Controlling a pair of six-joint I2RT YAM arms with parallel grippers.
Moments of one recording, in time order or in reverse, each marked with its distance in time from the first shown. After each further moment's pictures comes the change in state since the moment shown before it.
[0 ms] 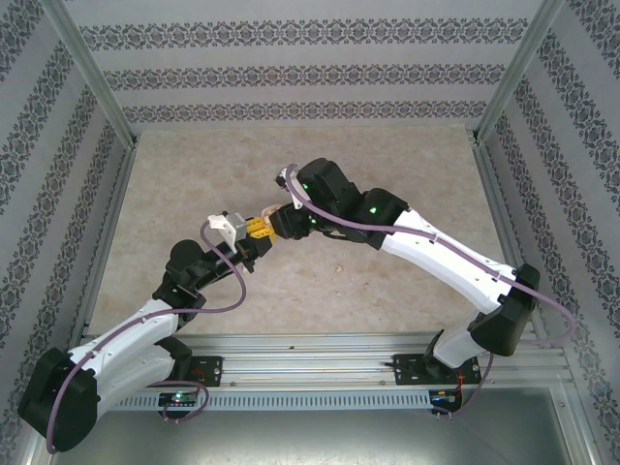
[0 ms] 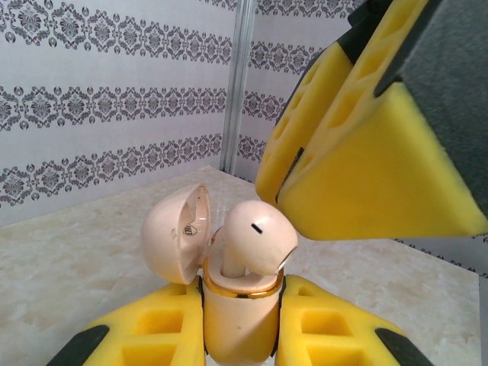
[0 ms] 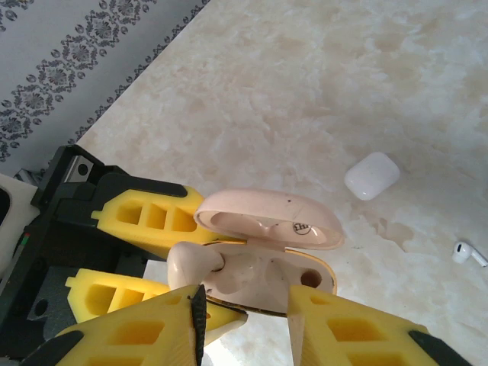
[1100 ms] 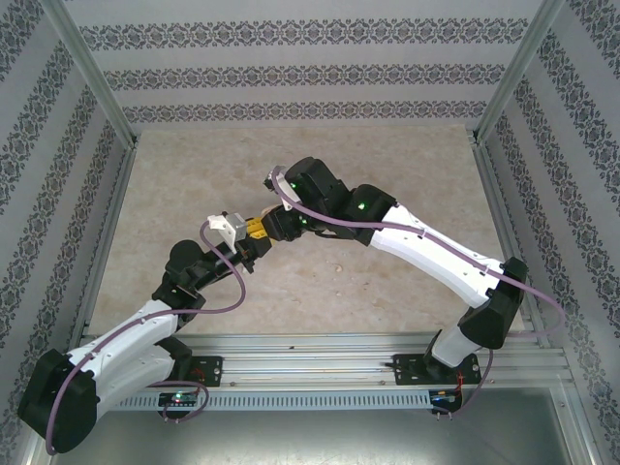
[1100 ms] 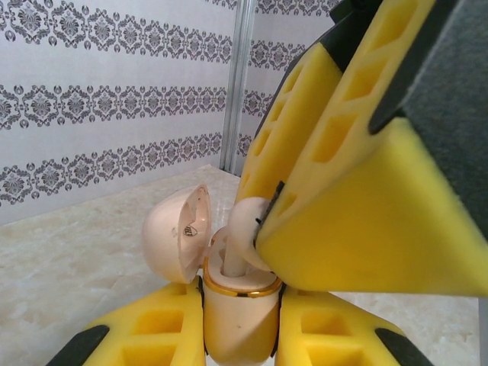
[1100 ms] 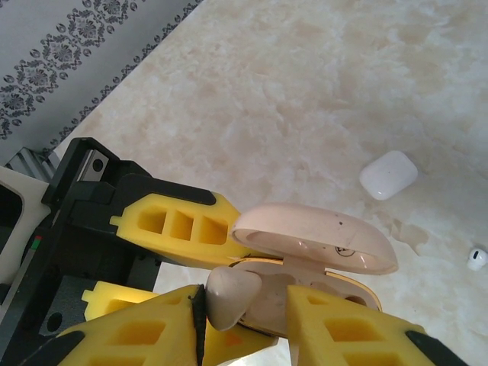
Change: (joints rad) left arm 0.000 -0.008 0.000 -0.012 0.000 0.000; right arm 0.018 0.069 0.082 -0.053 -0.011 -0.034
